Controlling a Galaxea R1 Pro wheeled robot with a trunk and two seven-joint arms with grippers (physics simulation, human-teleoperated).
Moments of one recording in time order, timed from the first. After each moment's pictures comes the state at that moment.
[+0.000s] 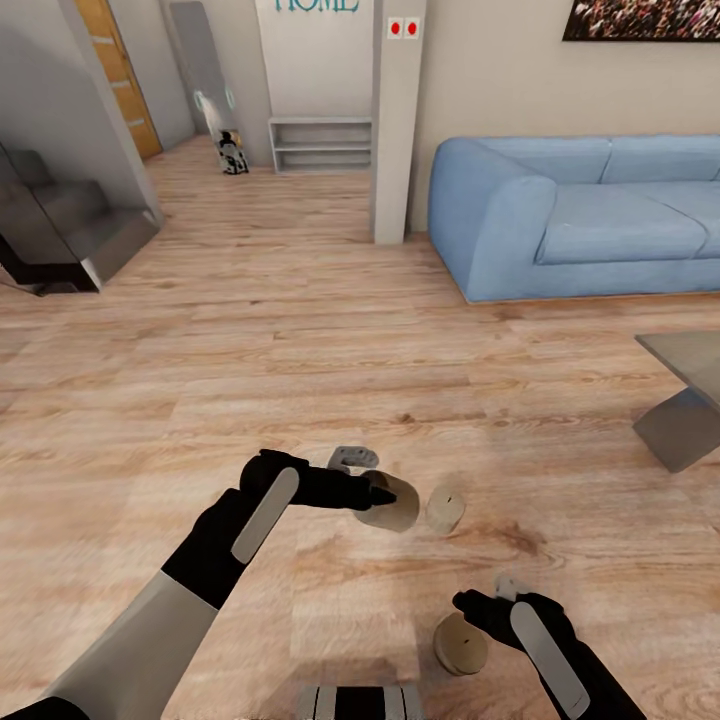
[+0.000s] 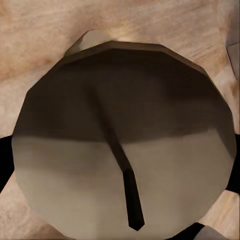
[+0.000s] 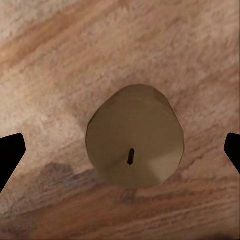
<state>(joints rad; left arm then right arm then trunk) -0.75 -0.04 -0.44 -1.20 0.61 1.04 -0.13 -0.32 -0.11 0.19 -1.09 -0.85 0.66 -0.46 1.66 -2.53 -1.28</state>
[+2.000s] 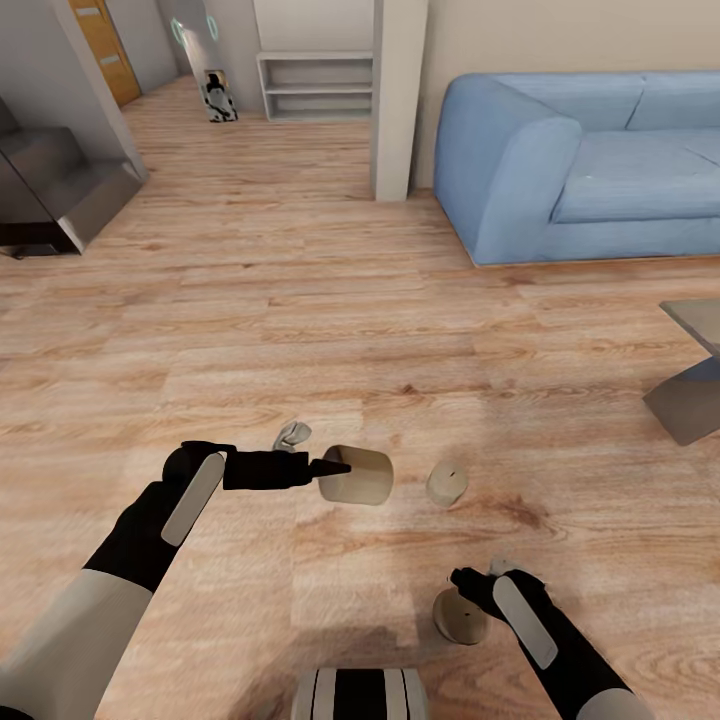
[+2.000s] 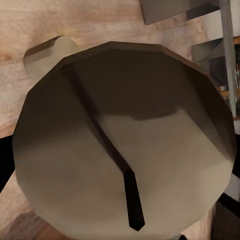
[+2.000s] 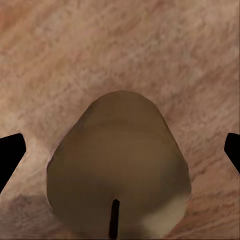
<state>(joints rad) -0.75 0.14 -0.26 -1.20 0.60 1.04 -0.65 -0.47 -0.08 0.21 -0.86 -0.85 0.51 -0.46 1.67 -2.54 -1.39</state>
